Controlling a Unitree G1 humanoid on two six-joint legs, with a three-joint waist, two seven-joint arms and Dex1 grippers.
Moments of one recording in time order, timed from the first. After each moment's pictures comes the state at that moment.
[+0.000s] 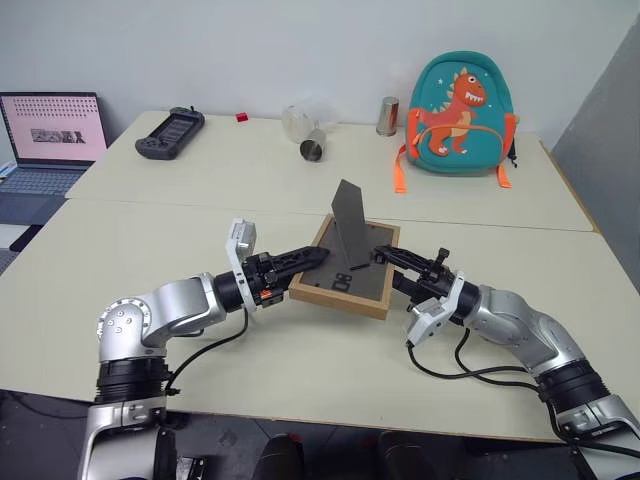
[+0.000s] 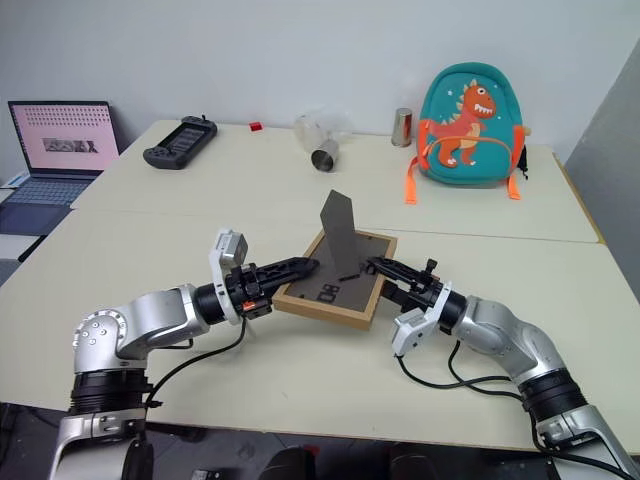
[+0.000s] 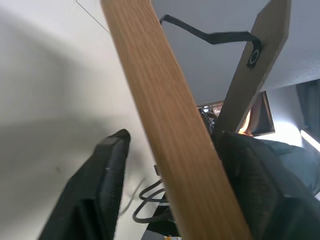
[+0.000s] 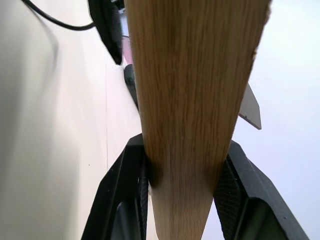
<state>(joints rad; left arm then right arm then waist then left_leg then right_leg) -0.49 0.53 0.24 0.13 -1.96 1.28 0.13 -0.44 -0.59 0.25 0.18 -0.61 -0.87 0.10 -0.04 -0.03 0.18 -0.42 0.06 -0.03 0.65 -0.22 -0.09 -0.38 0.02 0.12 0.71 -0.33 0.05</state>
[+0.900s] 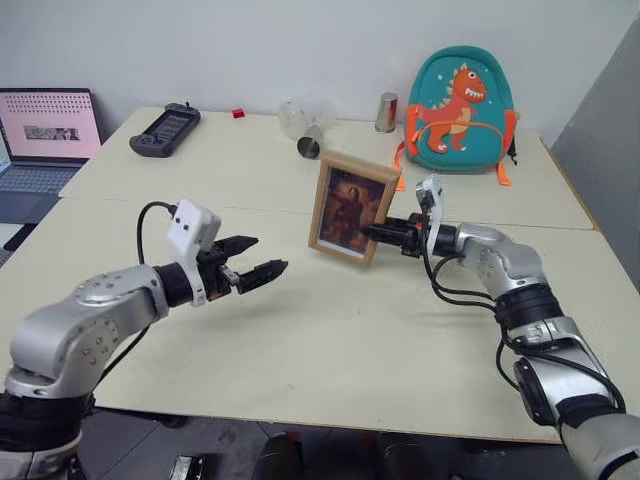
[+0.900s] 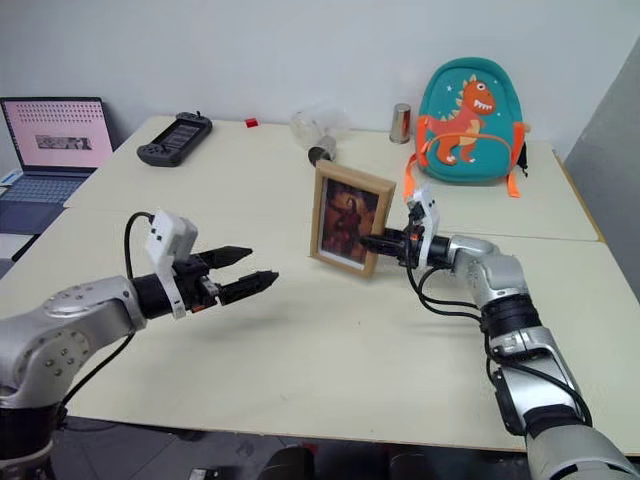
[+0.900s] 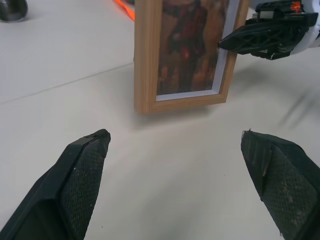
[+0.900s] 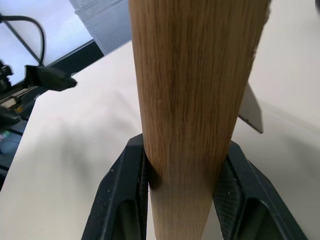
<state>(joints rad) -0.26 0.85 0.11 -0.36 -0.82 0.76 -0.56 -0.91 -0.36 0.12 0.70 0.49 0.50 1.00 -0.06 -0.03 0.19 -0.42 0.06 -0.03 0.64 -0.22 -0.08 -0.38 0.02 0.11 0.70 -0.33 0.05</state>
